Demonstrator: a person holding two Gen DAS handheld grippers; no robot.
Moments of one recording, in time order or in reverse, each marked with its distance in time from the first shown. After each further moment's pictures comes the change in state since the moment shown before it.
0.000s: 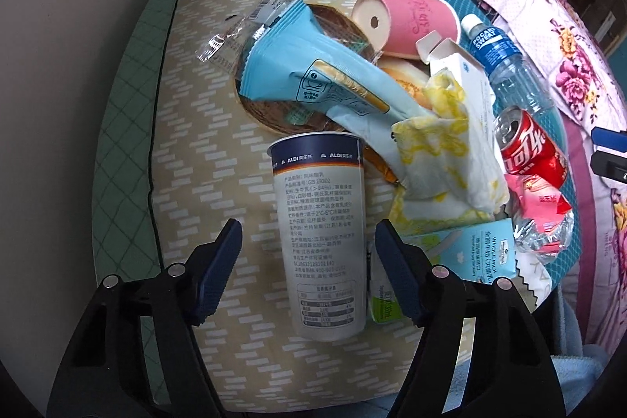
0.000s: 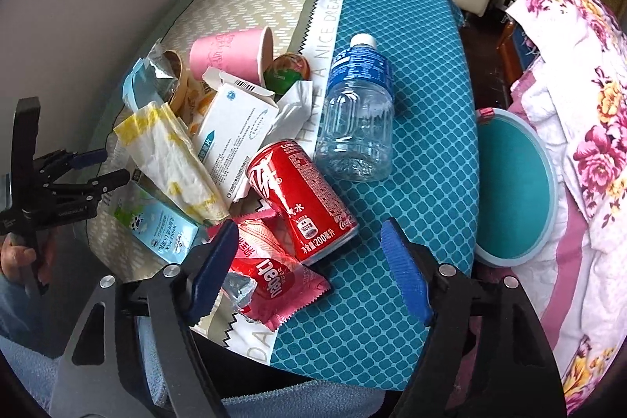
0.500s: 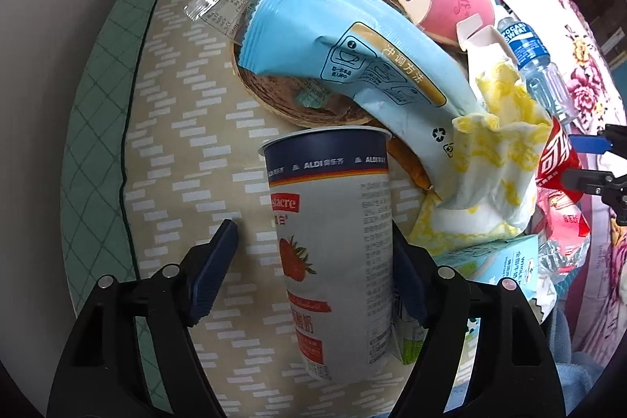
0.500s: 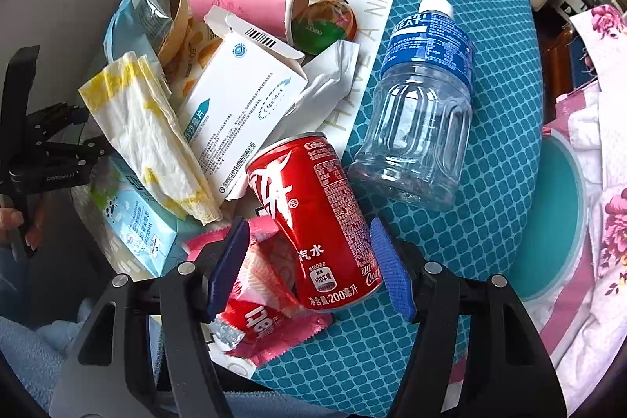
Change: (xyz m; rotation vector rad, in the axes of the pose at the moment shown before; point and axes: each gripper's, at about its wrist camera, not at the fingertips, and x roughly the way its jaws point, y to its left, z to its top) left arm 0.036 0.015 0.008 -0.040 0.088 -0.030; right arm 0.070 0.011 0.034 -0.148 0.223 0.044
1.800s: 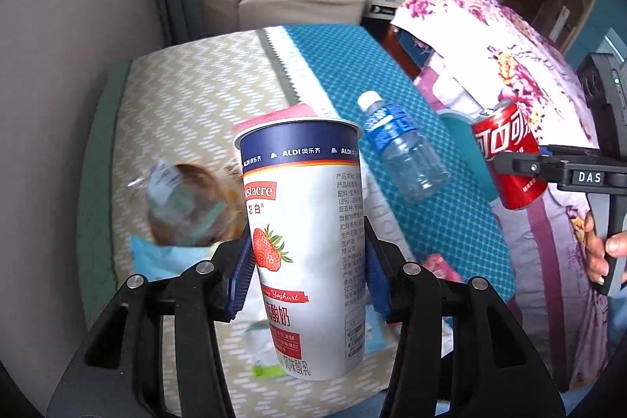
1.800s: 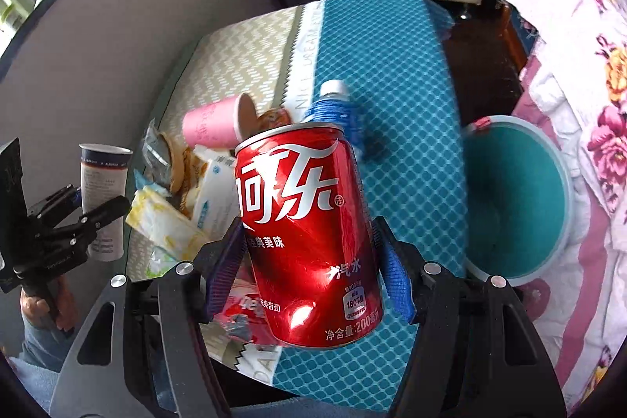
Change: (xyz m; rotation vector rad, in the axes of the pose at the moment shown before) left arm -0.100 -0.133 0.041 0.187 -0.241 -0.072; right arm -0.109 -0.089 -0.053 0.352 -0.359 0.124
